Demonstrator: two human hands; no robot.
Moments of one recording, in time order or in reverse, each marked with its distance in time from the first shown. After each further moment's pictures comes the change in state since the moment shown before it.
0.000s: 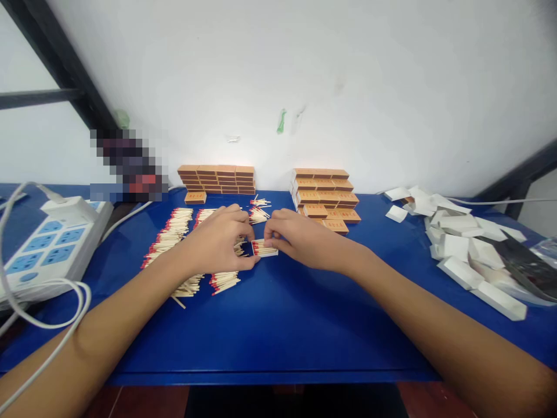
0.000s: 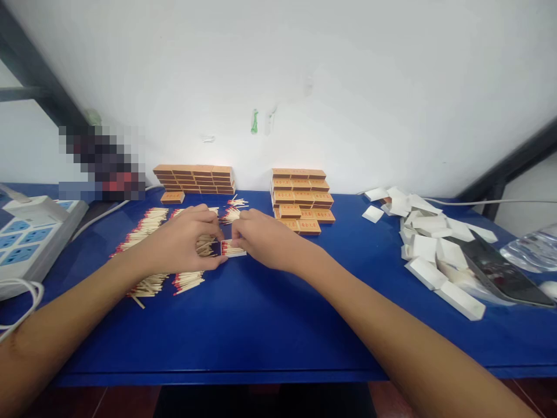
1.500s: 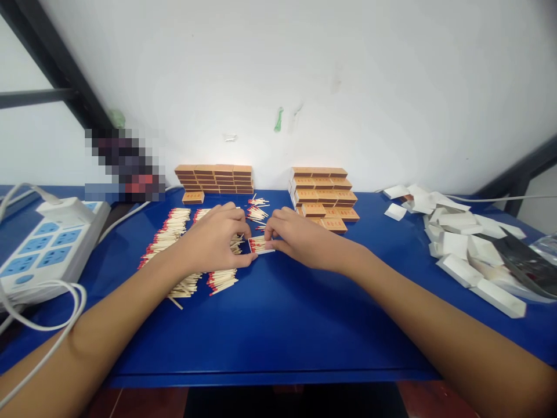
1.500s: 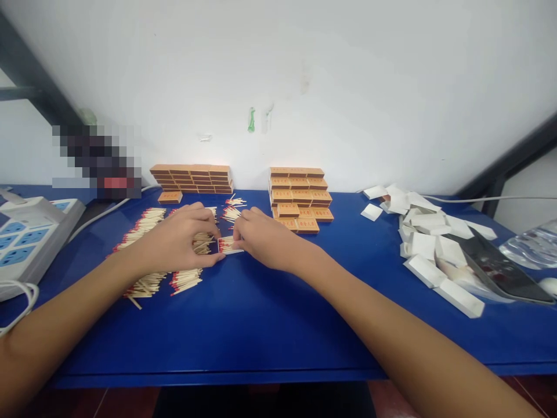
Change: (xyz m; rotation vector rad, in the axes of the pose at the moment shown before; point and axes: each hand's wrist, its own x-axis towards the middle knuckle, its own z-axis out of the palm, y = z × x) left_hand -0.001 -0.006 0.003 0.017 0.037 0.002; right_hand -0.002 0.006 0.002 0.012 -0.001 0.031
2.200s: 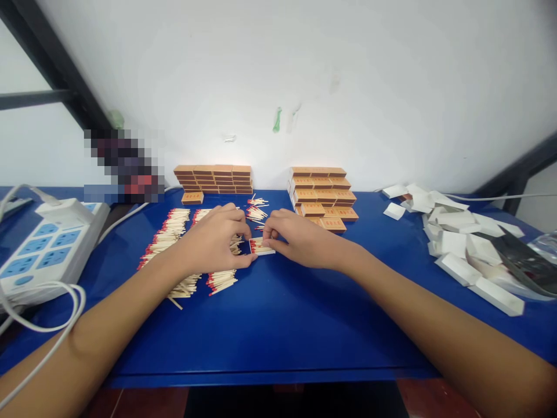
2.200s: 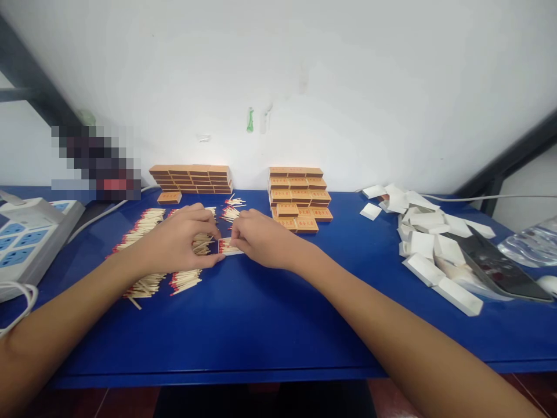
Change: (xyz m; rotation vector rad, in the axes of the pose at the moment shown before) left_hand 0.001 0.002 0.000 -0.019 -0.012 0.005; right_hand 0.000 0.000 0.002 0.083 0.040 -0.015
